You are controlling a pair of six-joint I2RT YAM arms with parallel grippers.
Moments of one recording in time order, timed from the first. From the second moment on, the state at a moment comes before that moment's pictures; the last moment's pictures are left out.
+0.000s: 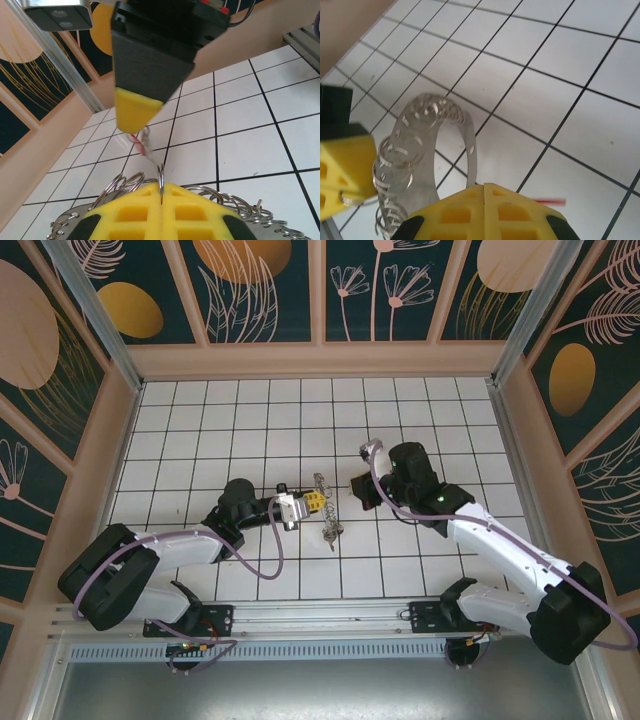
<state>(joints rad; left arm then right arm) -0.69 1.37 0.41 0.86 0.62 0.52 0.64 1.10 0.78 -0.30 -0.28 0.17</state>
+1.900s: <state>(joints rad) -0.71 1.24 0.49 0.34 0.54 1.24 0.69 1.49 1.13 -0.72 -0.66 -0.21</state>
